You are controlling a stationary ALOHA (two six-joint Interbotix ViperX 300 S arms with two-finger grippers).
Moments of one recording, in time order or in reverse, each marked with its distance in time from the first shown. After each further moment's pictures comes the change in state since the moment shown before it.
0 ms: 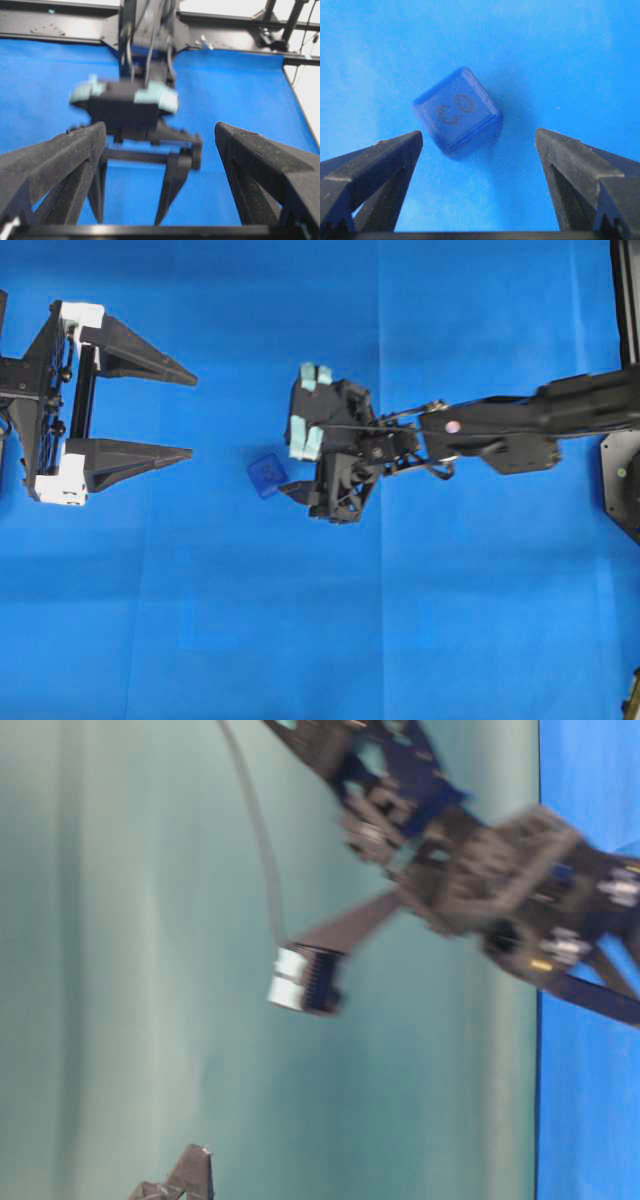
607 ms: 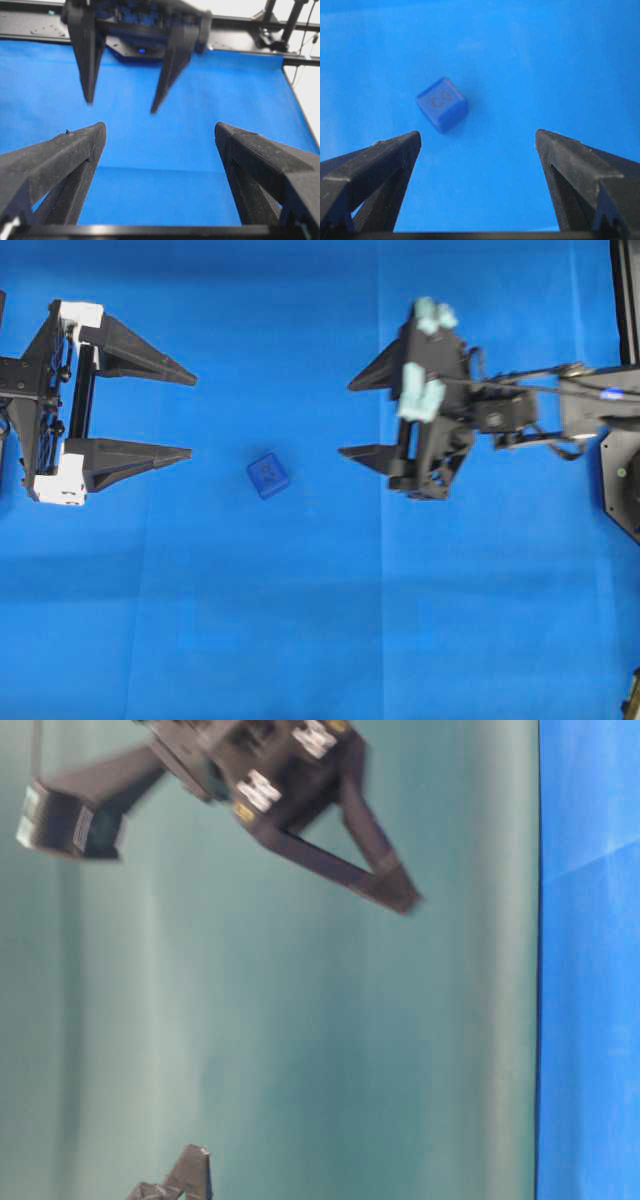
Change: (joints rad) left arm 0.000 -0.002 0.000 0.000 0.000 0.002; right arm 0.026 -0.448 0.107 -0.005 0.275 -0.006
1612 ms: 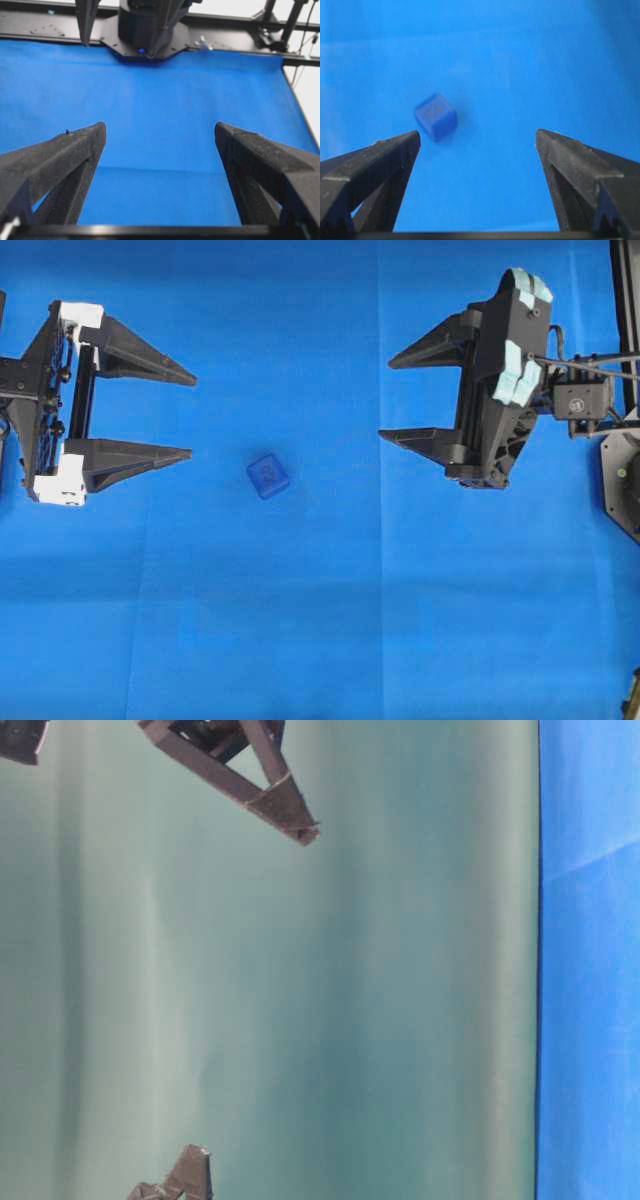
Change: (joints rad) left arm 0.000 0.000 0.000 0.000 0.003 -0.002; right arm 0.000 -0.178 0.064 -0.052 -0.008 -0.003
